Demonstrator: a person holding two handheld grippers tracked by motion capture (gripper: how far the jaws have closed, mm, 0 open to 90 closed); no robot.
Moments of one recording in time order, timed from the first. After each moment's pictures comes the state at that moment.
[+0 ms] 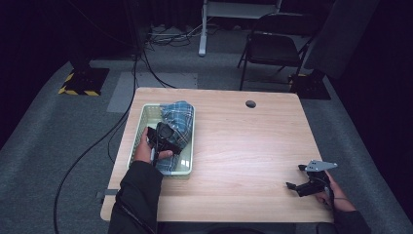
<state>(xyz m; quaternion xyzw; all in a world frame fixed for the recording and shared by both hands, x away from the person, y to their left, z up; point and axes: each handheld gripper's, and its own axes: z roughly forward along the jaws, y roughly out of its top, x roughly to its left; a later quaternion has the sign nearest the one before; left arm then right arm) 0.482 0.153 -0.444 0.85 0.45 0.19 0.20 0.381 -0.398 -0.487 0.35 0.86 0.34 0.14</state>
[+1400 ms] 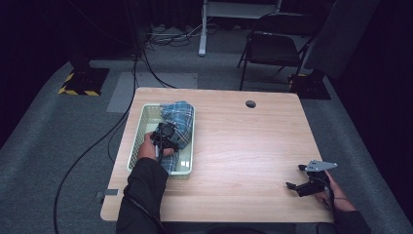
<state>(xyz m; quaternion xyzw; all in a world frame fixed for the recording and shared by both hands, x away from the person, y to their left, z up) 0.499 0.152 -0.458 0.85 0.49 0.13 0.15 0.381 -0.398 -0.487 0.35 0.86 0.34 0.14</state>
